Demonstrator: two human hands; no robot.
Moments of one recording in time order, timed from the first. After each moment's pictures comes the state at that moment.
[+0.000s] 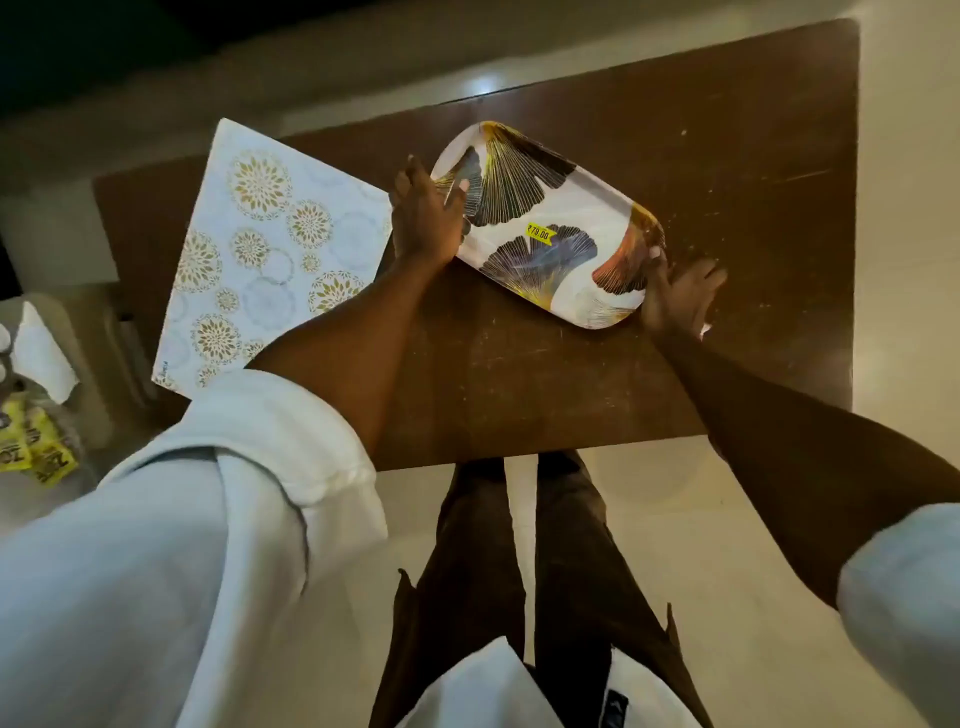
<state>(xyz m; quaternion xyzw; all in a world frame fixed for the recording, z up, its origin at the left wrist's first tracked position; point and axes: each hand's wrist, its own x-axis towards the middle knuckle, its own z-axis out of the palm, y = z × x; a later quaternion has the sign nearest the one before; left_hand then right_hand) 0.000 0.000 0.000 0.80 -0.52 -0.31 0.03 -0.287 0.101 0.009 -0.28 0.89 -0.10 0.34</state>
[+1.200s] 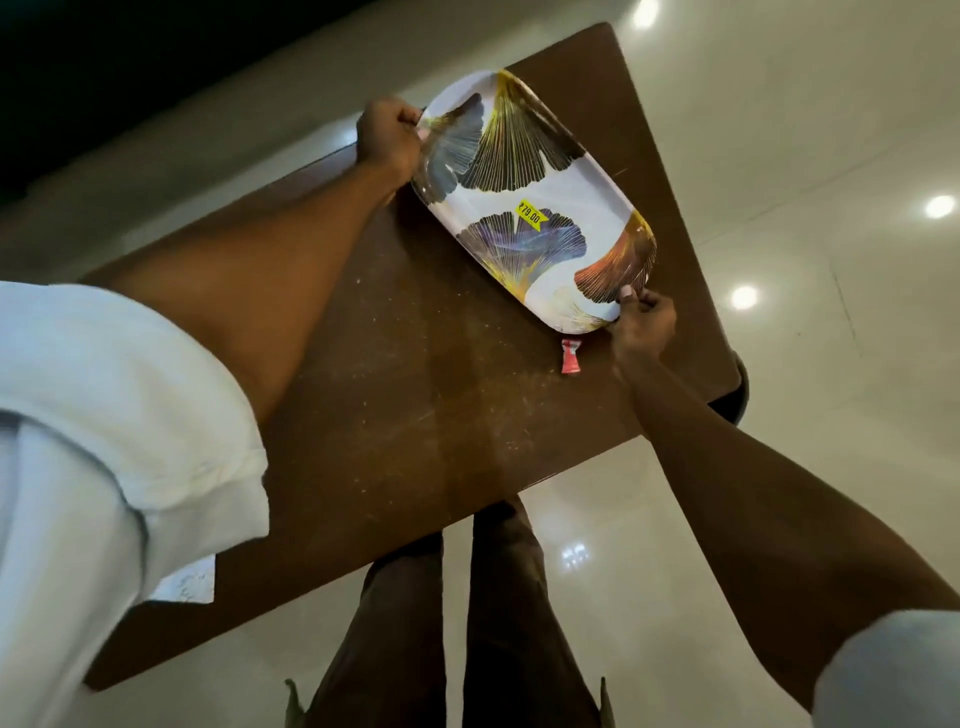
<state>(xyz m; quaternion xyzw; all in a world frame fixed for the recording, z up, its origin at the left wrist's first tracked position) -0.207 -0.156 -0.033 0.66 -0.61 -0.42 0.12 -0.424 0.129 -0.031 0.01 0.88 -0.37 0.29</state>
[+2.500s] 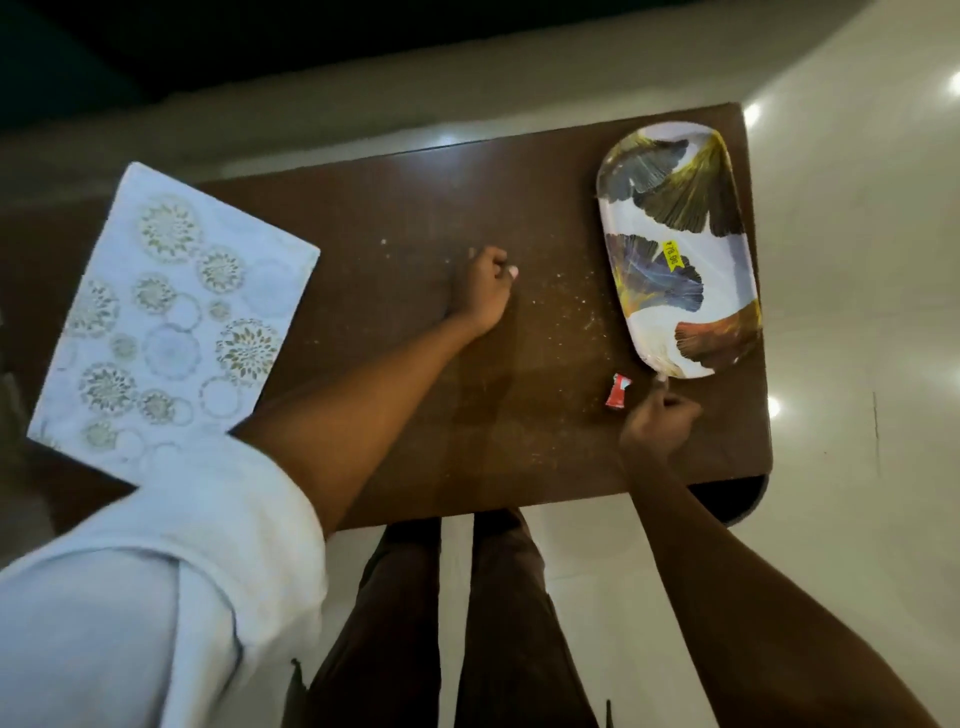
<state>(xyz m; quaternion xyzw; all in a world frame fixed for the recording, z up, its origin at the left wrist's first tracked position) -0.168 0.019 -0.027 0.69 -0.52 -0.49 0.11 -0.371 0.181 -0.017 0.01 0.92 -0.29 0.28</state>
